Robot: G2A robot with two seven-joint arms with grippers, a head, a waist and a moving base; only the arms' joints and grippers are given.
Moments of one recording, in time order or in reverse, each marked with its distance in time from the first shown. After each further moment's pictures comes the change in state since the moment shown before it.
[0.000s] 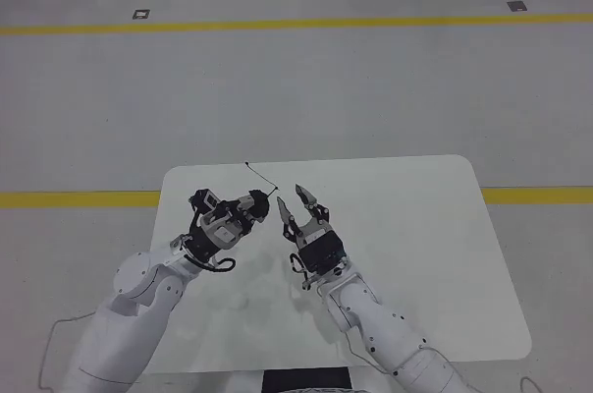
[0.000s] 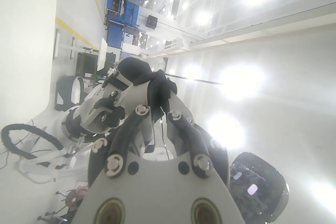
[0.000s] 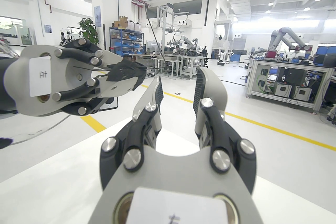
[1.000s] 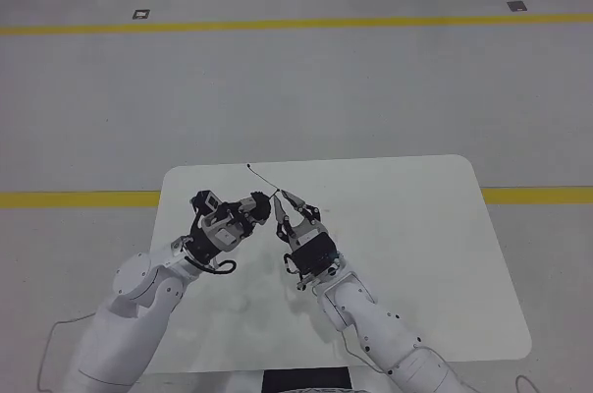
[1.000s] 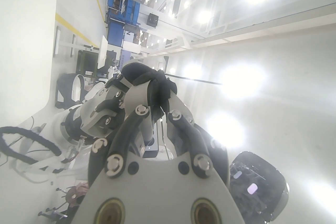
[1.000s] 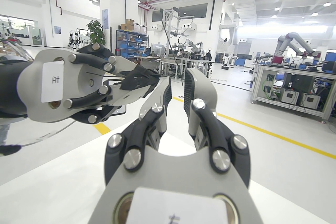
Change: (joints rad) left arm 0.009 -0.001 -0.003 -0.015 0.002 0.016 -0.006; right arm 0.009 -0.026 -0.001 0.014 -0.036 -0.025 -0.003
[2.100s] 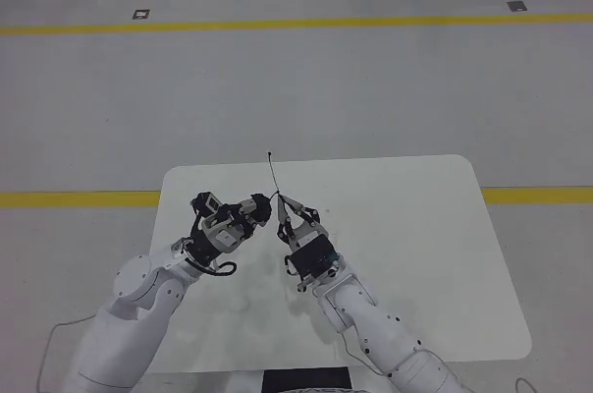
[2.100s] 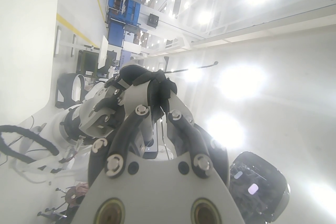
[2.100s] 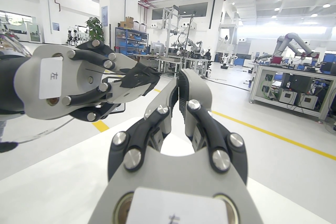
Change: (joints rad) left arm 0.011 -0.001 0.000 -0.008 0.003 -0.001 0.005; right arm -0.014 -0.002 0.007 -0.003 -0.028 0.006 0.010
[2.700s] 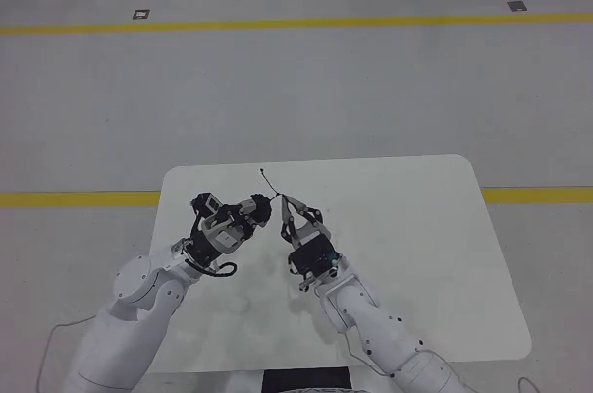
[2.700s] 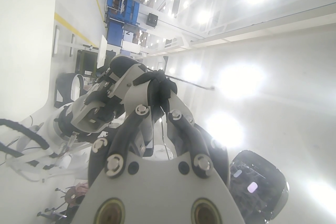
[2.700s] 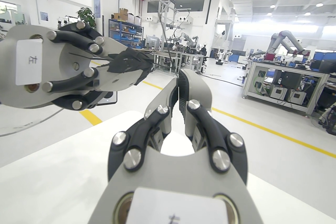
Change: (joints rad) left arm 0.007 -0.001 -0.003 -0.006 -0.002 -0.005 -0.002; right arm 0.003 0.020 -0.010 0.001 0.000 0.048 0.035
